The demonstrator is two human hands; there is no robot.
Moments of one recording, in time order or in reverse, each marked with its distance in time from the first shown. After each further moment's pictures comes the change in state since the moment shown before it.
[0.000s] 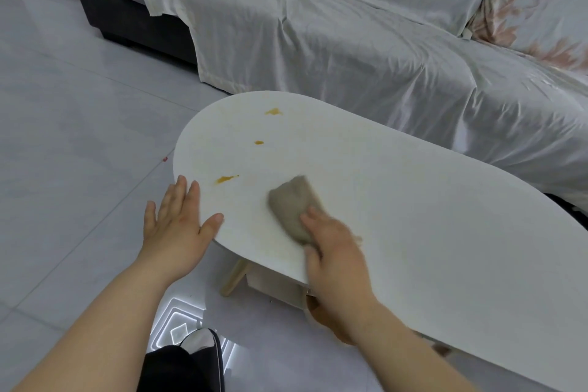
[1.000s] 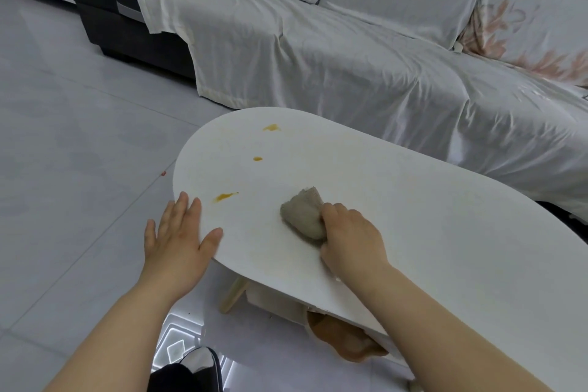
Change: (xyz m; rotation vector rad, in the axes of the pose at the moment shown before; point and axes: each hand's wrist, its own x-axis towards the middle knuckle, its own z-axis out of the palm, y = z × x) left_hand 0.003 0.001 0.002 -0.046 0.050 -0.005; right_hand 0.045 -0.010 -0.037 -0.483 -0.245 0.054
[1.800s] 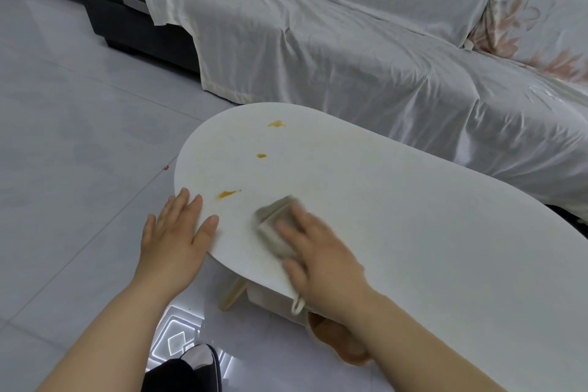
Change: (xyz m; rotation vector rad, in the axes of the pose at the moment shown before) left_hand 0.000 0.001 -0.006 -0.117 0.032 -0.001; right_hand -0.006 -0.013 0.034 0.282 -0.037 -0.309
